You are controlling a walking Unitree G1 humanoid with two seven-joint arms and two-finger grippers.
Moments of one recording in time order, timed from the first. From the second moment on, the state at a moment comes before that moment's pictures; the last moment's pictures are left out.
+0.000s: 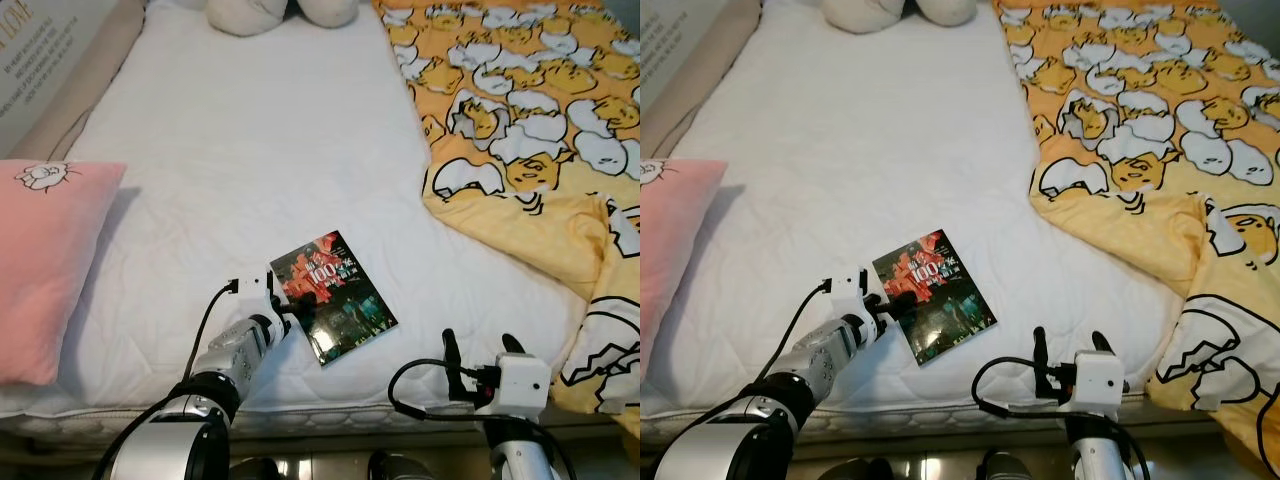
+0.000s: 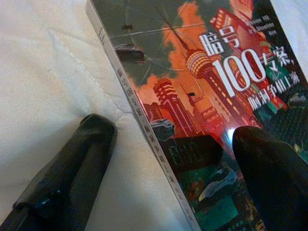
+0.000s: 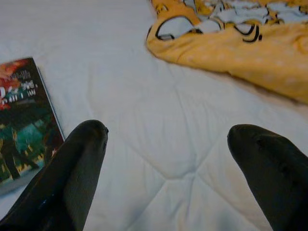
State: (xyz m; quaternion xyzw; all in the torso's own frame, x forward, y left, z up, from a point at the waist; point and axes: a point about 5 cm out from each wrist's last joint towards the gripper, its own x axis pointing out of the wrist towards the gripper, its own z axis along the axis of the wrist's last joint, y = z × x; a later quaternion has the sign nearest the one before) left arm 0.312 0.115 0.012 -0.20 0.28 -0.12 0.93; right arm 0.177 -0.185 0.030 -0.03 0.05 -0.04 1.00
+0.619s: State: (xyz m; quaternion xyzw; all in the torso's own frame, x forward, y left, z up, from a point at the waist) left arm 0.308 0.095 0.013 -0.24 0.26 -0.14 0.92; right arm 0.171 -0.183 0.032 -0.03 0.07 -0.03 1.00
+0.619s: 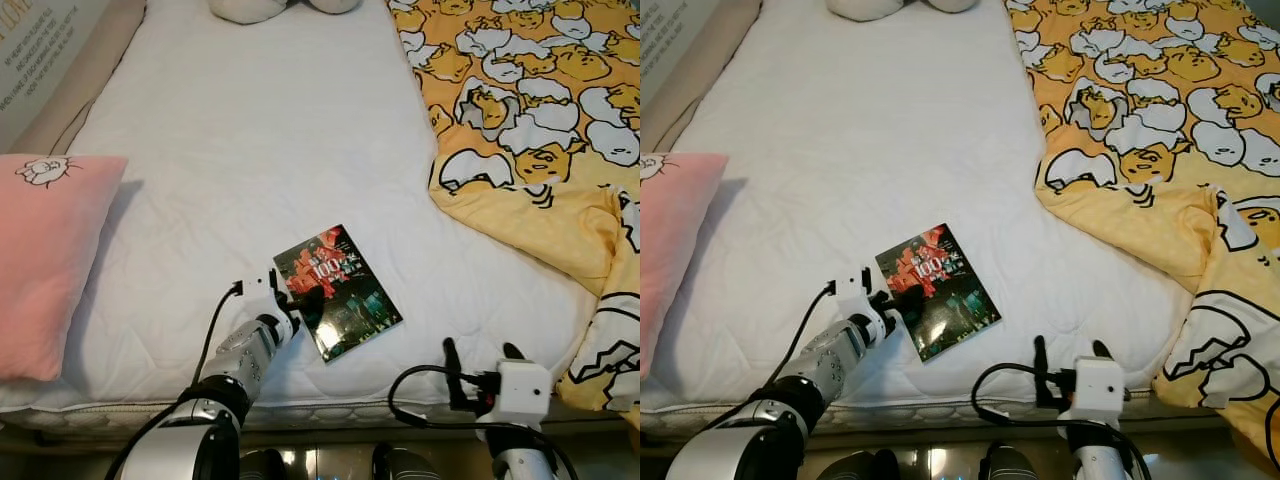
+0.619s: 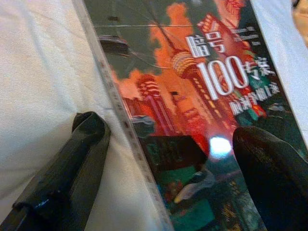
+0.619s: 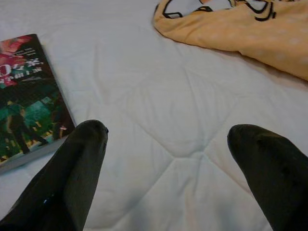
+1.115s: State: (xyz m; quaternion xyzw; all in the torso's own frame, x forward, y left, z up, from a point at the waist) left arm 0.297 0.072 0.008 -0.26 0.27 -0.20 0.91; right arm 0.178 -0.180 0.034 -0.03 0.07 -0.02 1.00
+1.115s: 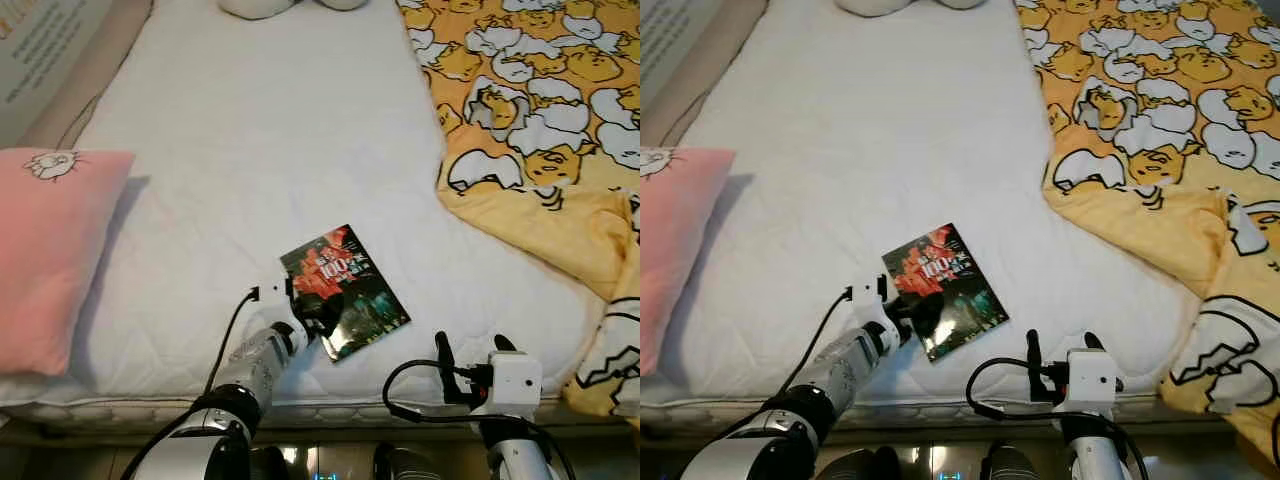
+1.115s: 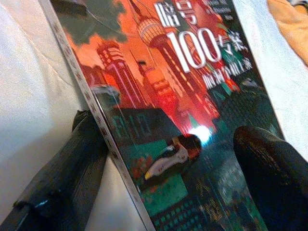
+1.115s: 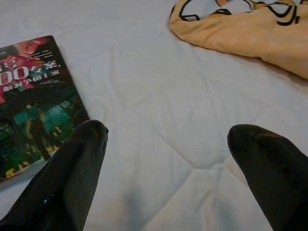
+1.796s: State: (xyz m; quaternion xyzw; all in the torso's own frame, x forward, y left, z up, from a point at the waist) left arm 0.287 0.063 -0.001 -0.31 0.29 -0.19 0.89; right arm 0.168 -0.184 0.031 -0.04 0.09 -0.01 1.00
